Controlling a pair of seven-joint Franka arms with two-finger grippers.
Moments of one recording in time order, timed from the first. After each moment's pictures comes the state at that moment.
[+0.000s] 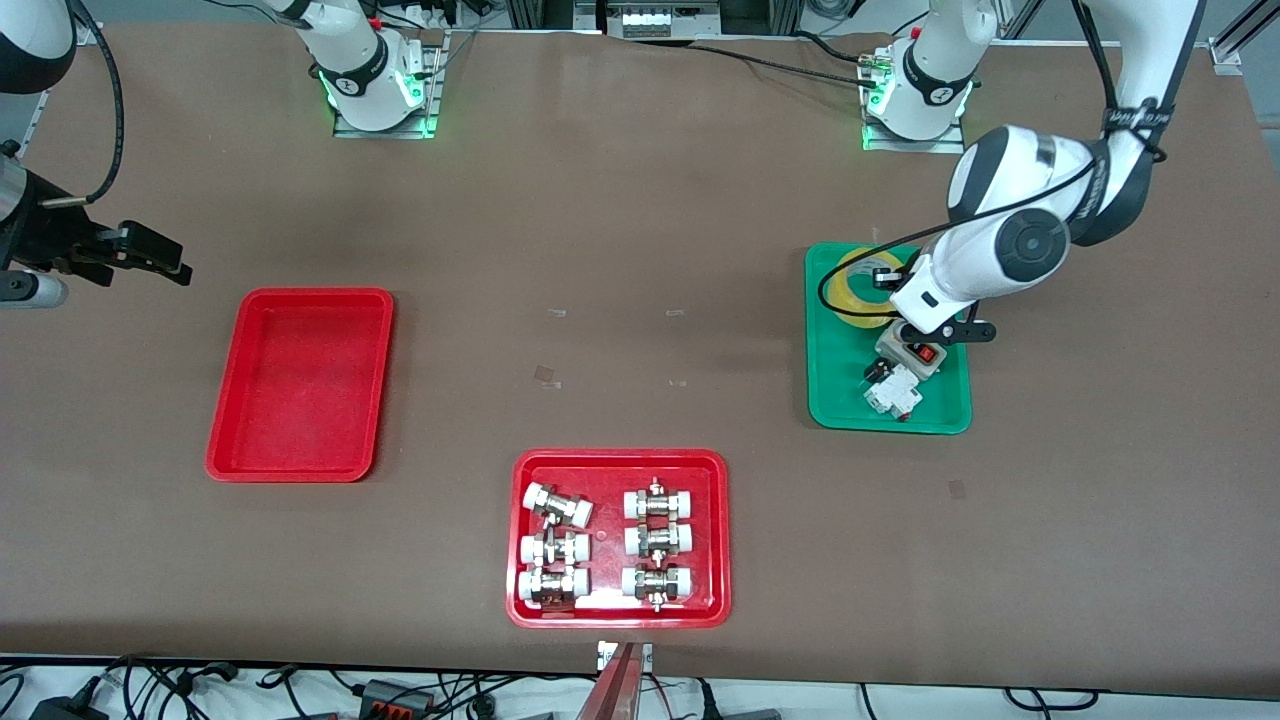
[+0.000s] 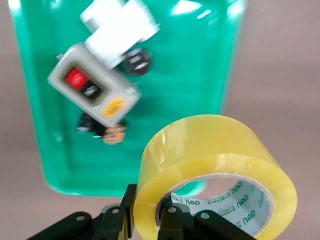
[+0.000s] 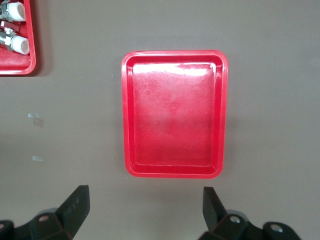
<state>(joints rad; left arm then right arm) 0.03 0.15 -0.30 -2.06 -0.13 1.94 -0.29 -0.02 0.04 -0.03 -1.69 0.06 1.70 -0.05</state>
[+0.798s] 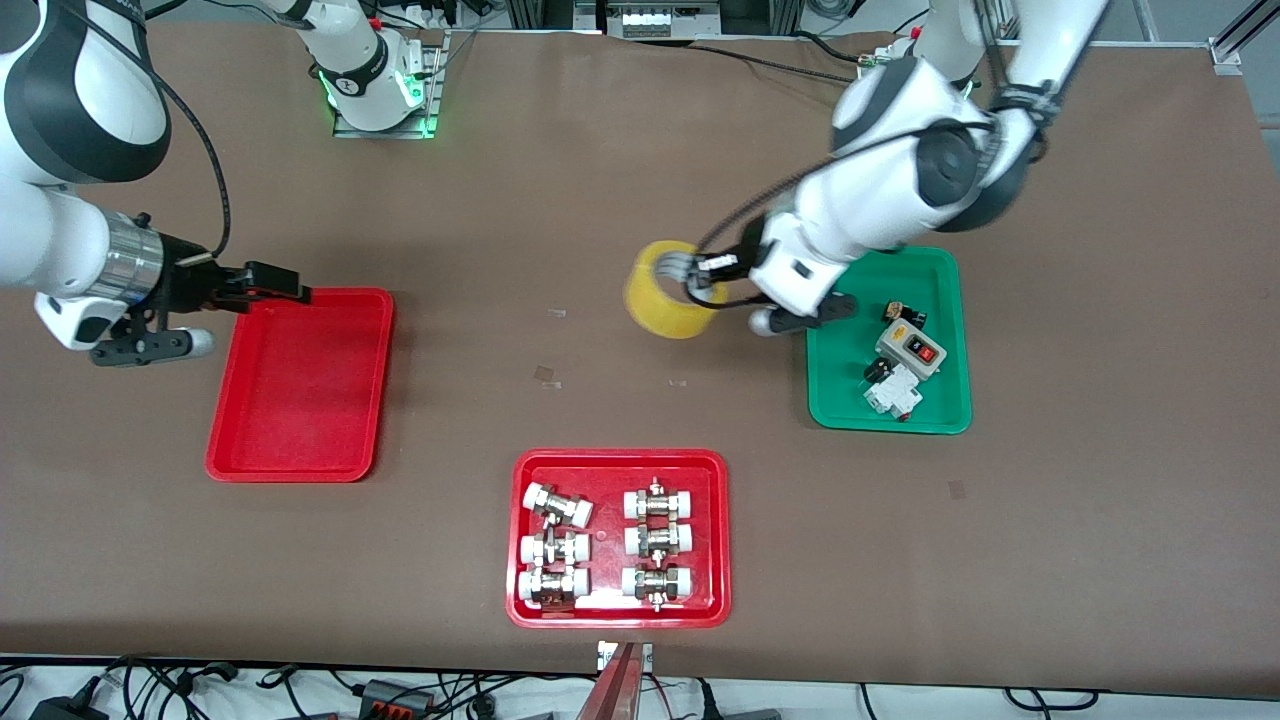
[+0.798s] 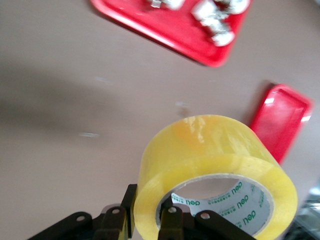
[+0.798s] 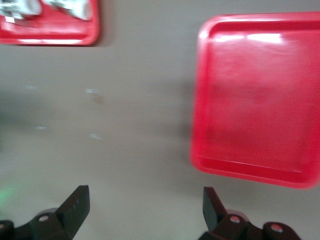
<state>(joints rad) -0.12 0.32 -0.54 -1.67 -0.40 2.18 -0.81 0.07 0.19 -0.01 -1.67 0.33 1.67 -0.06</state>
